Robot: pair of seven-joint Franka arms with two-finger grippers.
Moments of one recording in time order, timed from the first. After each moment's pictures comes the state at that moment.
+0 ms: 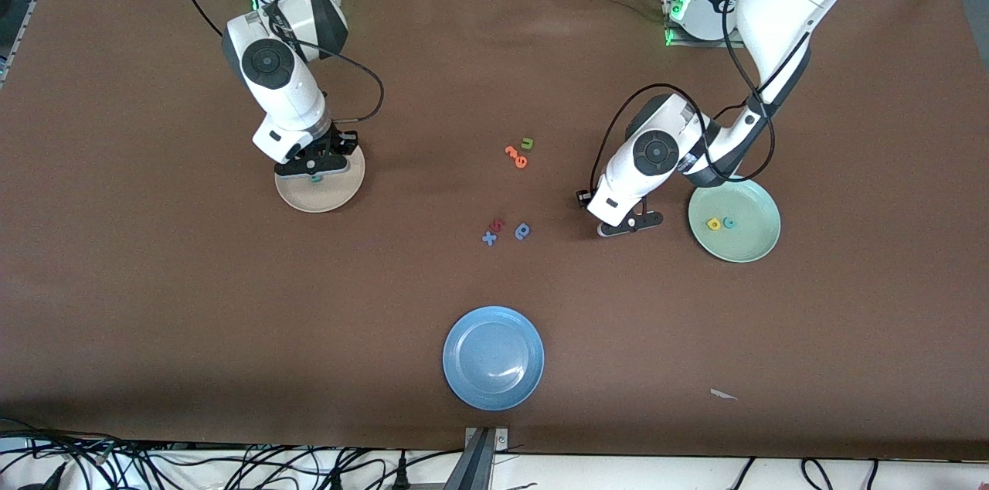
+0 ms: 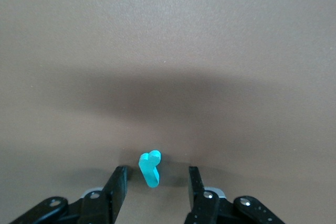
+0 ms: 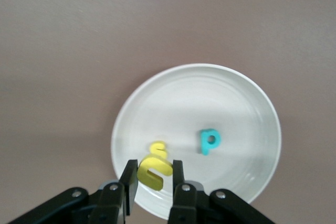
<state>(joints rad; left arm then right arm) 0.01 0.63 -0.51 -1.99 0.26 2.43 -0.88 0.20 0.13 0.20 -2.35 -0.14 2.40 0.34</state>
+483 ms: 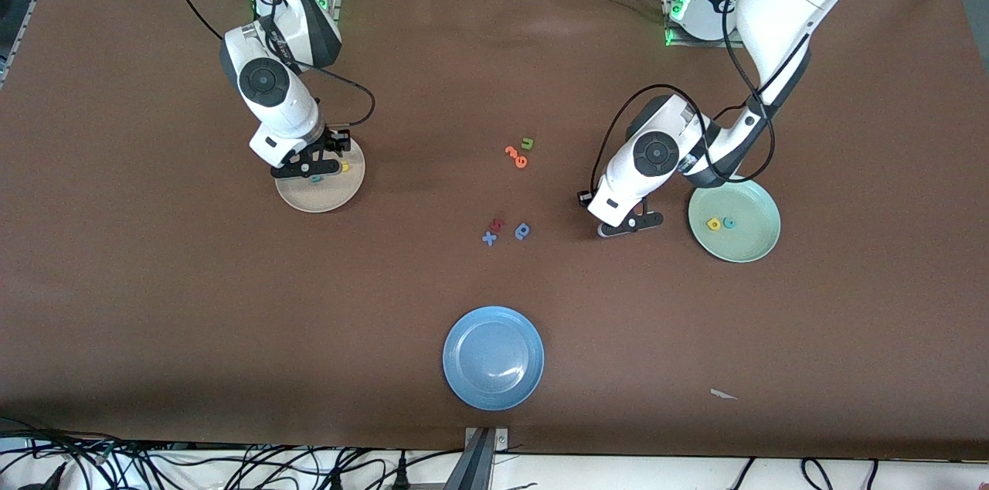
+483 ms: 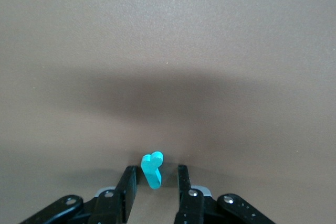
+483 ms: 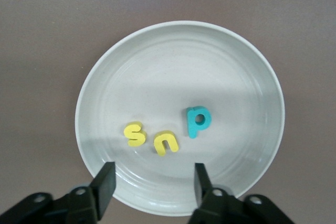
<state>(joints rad) 0.01 0.63 -0.50 -1.99 0.26 2.43 -0.88 0.17 0.17 0.20 -2.38 -0.14 2.40 0.34</state>
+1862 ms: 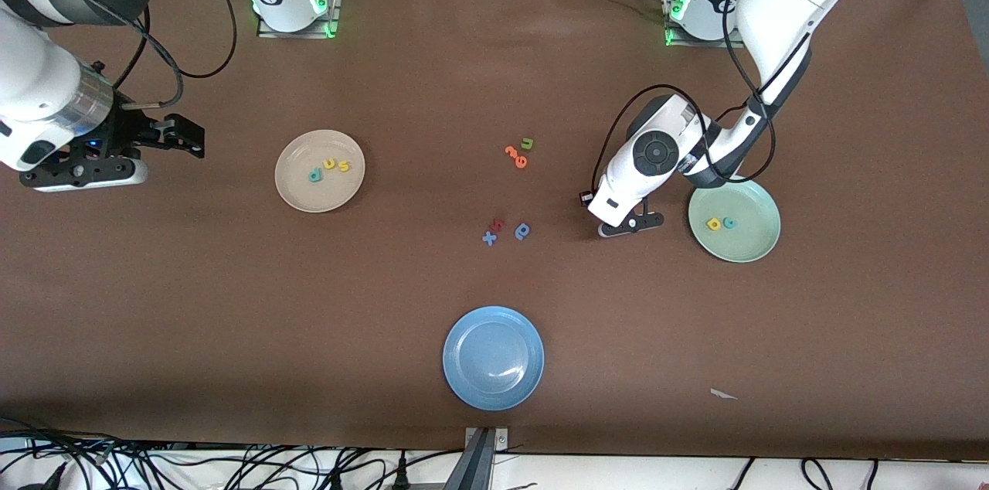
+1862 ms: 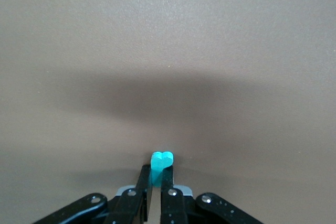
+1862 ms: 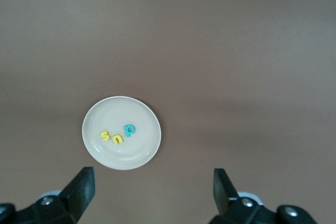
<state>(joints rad) 0.01 0.62 -0.50 -1.99 0.28 2.43 -0.88 0.14 0.11 -0.04 -1.60 -0.03 1.62 -0.01</state>
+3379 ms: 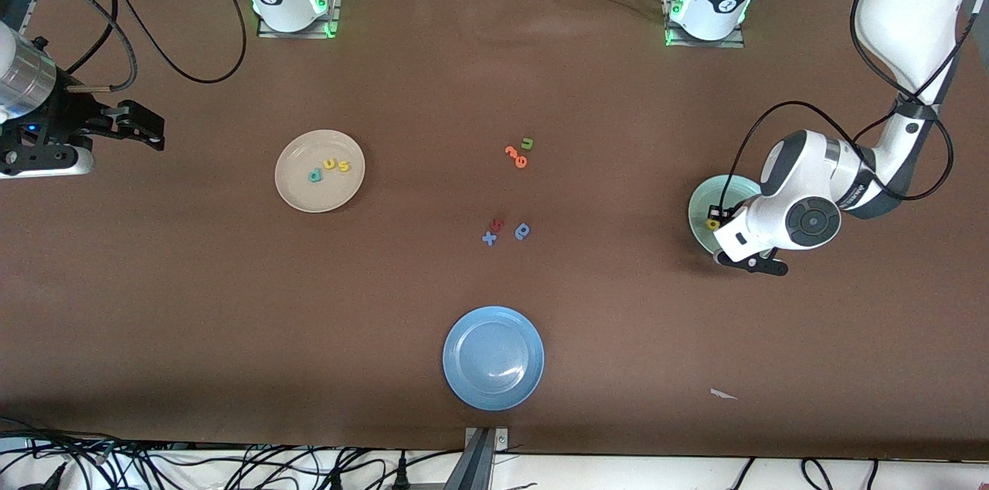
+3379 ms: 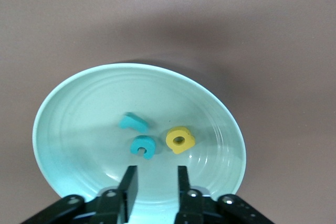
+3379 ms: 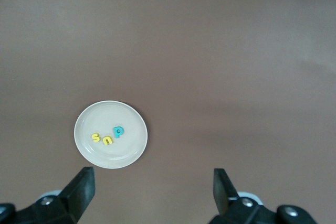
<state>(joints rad) 0.34 0.60 -0.49 -1.81 0.37 1.96 -0.15 0.14 0.14 -0.06 -1.47 -0.07 1.54 -0.01</state>
